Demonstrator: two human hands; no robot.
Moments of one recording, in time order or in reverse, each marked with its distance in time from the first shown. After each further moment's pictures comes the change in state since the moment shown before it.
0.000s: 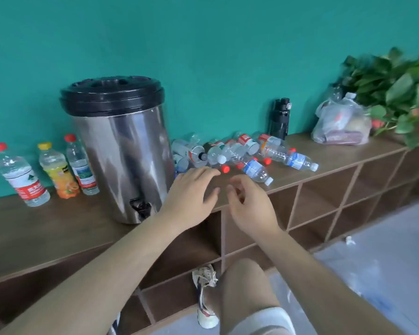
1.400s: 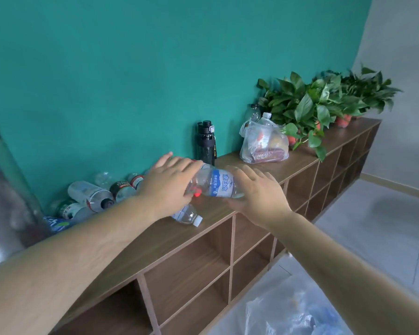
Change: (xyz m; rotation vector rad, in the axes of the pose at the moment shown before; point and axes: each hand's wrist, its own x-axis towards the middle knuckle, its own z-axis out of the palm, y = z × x) left_hand 0.216 0.059 0.104 0.275 -0.070 0.393; right_hand 0.134 0.153 -0.164 -0.774 0.080 -0.245
